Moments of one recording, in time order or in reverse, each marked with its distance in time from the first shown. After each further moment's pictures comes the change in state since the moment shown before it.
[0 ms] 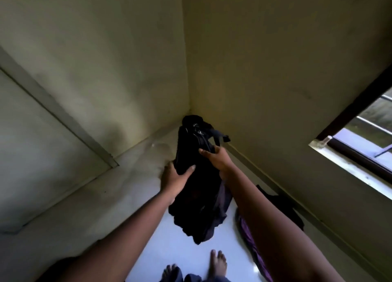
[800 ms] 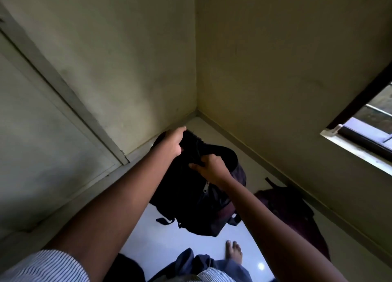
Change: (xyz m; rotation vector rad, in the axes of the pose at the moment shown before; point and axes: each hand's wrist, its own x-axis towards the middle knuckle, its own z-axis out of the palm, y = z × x) left_hand 0.026 0.031 -0.100 -0.621 -0.123 -0.190; right_hand -0.081 0.009 0.110 -0.756 -0.027 -0.231
